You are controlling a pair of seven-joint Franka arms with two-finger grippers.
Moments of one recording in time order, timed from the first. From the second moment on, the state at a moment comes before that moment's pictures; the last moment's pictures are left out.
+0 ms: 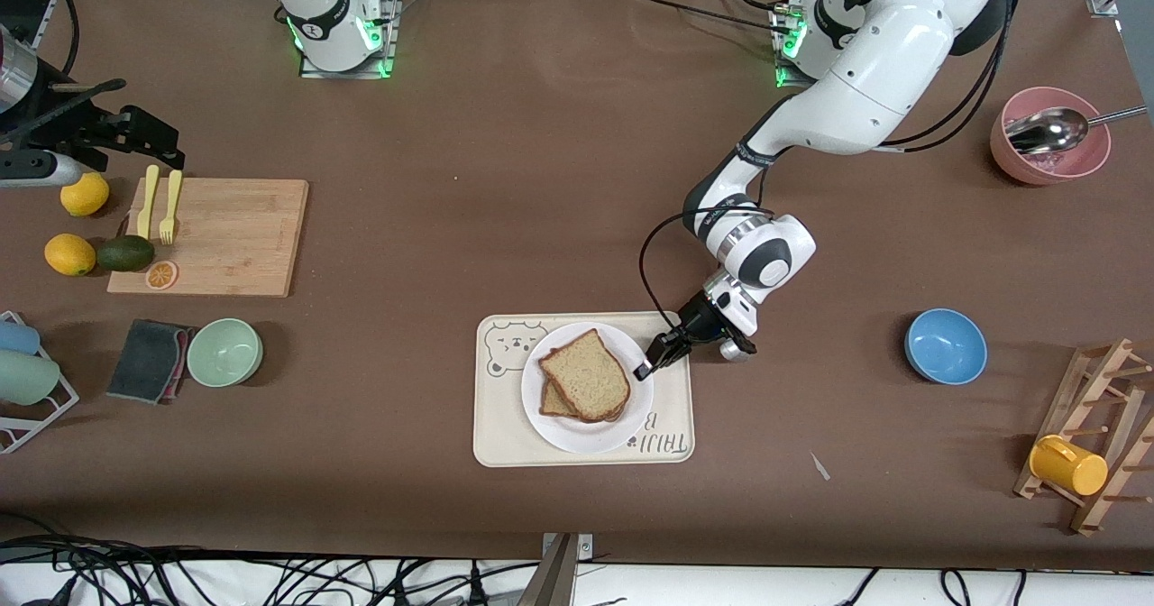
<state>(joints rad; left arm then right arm) -0.22 0.91 -0.29 -1.56 -2.35 2.72 1.44 -0.04 -0.03 0.05 -1.67 0.02 1.58 -0.01</state>
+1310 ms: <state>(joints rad) -0.20 0.88 -0.27 -1.50 -2.35 2.79 1.44 -0.04 -0.03 0.05 -1.67 0.02 1.58 -0.01</state>
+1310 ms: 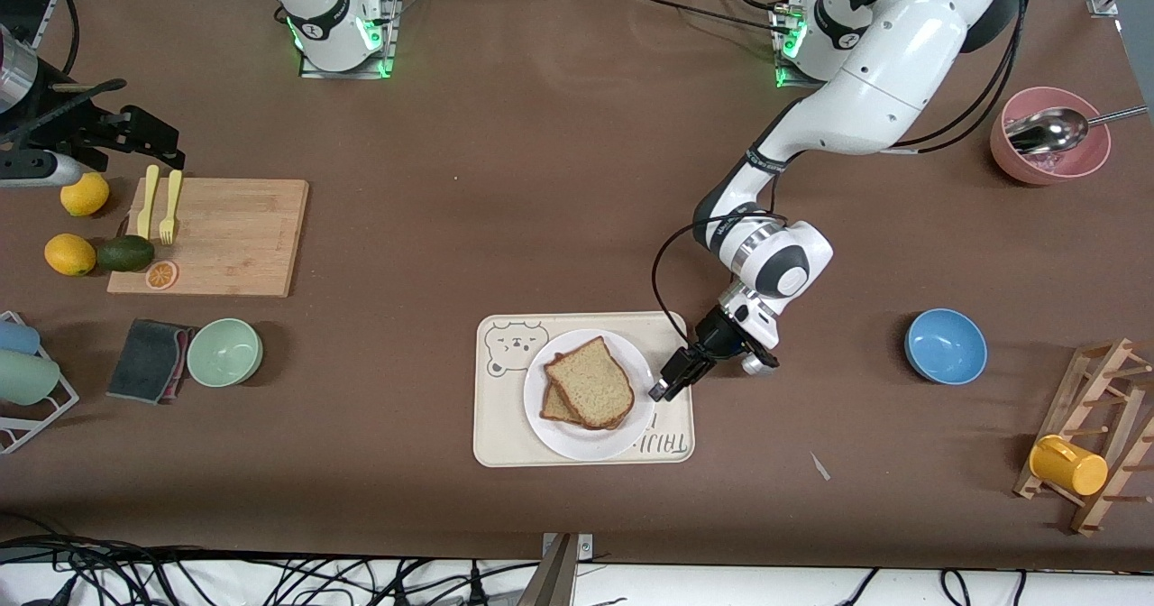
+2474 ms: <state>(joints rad) -0.18 0.81 -0.27 -1.50 -2.14 2.90 1.13 -0.04 -0.03 0.05 -1.67 0.02 1.58 -0.01</state>
